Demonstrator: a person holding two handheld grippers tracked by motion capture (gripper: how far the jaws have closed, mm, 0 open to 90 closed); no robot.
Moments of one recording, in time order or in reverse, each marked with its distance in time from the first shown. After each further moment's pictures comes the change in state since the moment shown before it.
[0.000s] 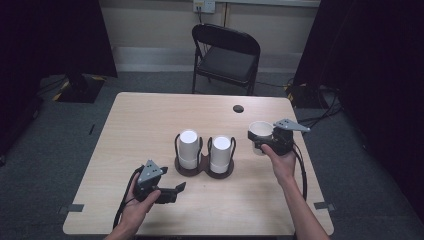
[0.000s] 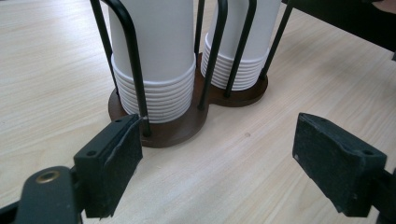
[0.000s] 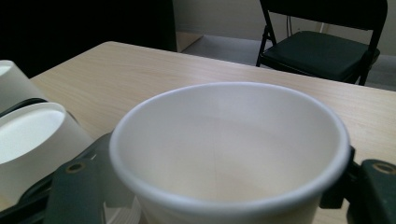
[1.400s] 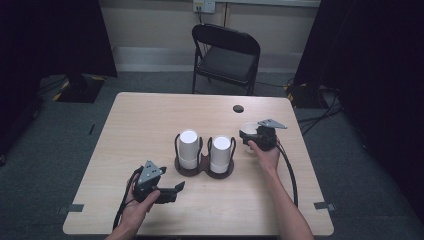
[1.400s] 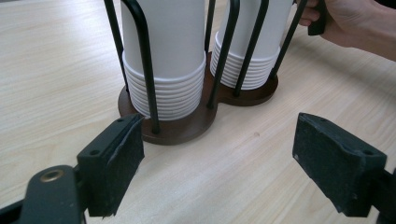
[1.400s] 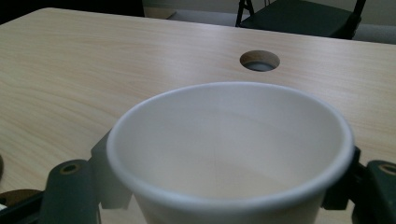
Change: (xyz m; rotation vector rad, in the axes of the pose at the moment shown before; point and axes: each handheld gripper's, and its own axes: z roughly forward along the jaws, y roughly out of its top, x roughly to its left) left arm 0.000 -0.003 0.000 0.002 0.029 -0.012; right arm -0.021 -0.038 0.080 0.079 -0.101 0.024
